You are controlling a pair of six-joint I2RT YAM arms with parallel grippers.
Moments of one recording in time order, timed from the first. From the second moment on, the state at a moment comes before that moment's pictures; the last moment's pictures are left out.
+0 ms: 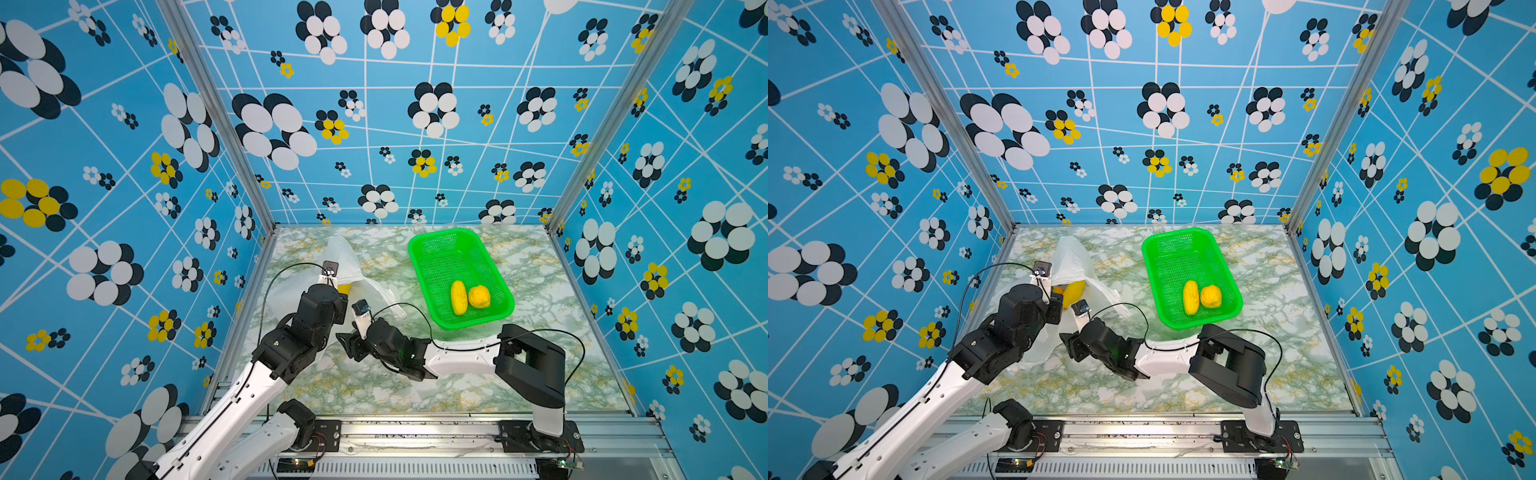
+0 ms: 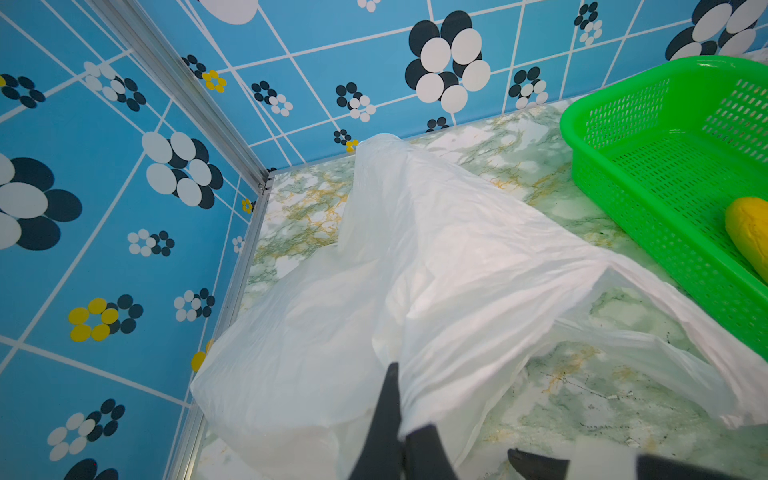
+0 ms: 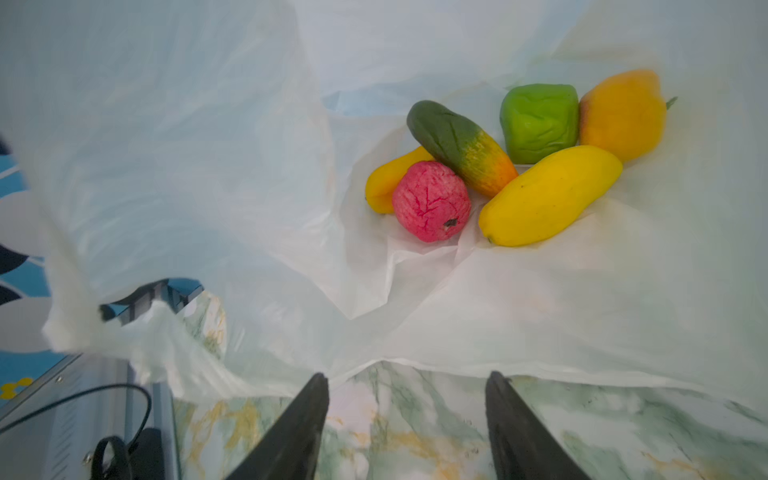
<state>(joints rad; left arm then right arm) -0.56 0.84 0.86 -0.53 -0.51 -0.05 1.21 1.97 1.19 0.41 0.25 0.44</state>
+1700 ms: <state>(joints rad) -0.56 0.76 0.85 -0.53 -0.46 -0.06 1.03 2.70 2.37 -0.42 0.36 0.93</state>
